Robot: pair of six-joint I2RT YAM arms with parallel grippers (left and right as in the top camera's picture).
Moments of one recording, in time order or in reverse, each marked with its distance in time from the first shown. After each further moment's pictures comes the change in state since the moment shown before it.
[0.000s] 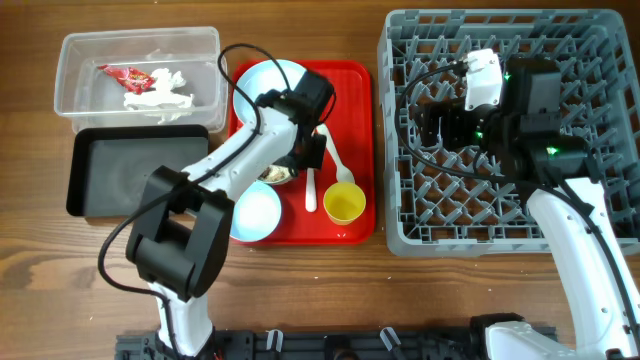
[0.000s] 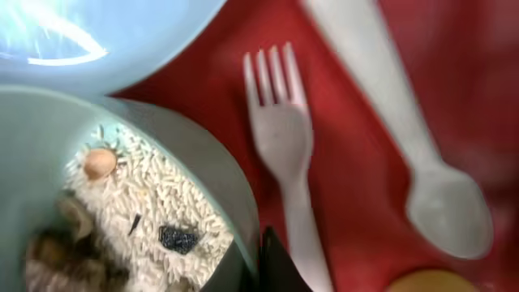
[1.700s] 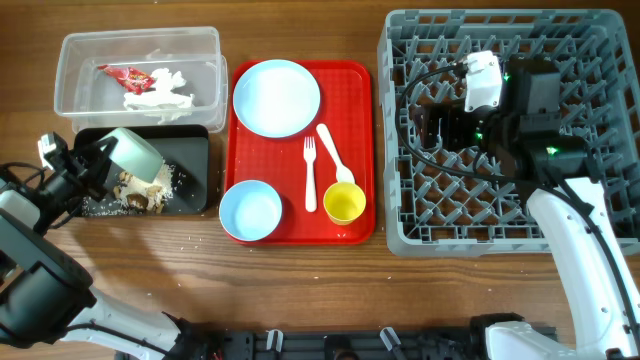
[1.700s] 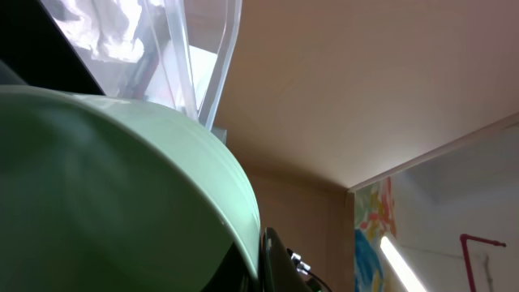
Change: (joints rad) left arm 1.347 -0.074 -0.404 0.413 1.561 -0.144; right arm 0.000 0.001 0.000 -0.015 0.000 0.008
